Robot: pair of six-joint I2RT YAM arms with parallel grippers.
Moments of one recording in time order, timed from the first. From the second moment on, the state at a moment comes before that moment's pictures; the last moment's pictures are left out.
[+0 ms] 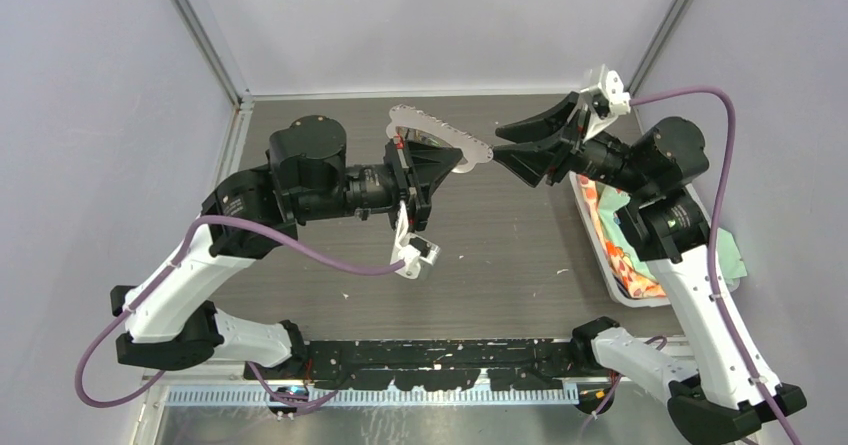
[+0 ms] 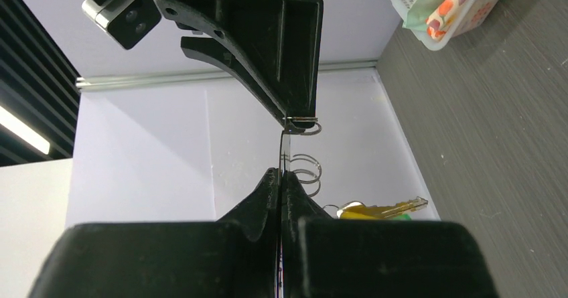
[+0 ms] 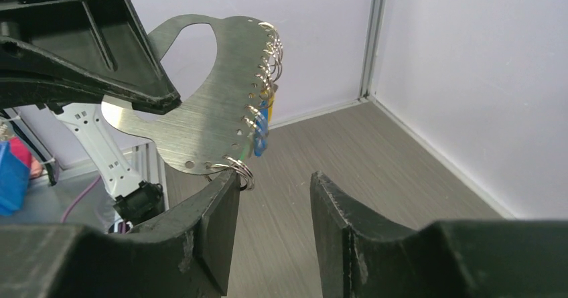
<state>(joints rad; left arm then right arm) -1.13 1.28 1.92 -0.81 0.21 1.55 0.37 0.97 1.34 -0.14 -0.79 0.20</state>
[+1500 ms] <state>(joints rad) -1.13 1.14 1.86 -0.55 0.59 1.46 0.19 1.19 1.26 0.91 -1.09 0.99</state>
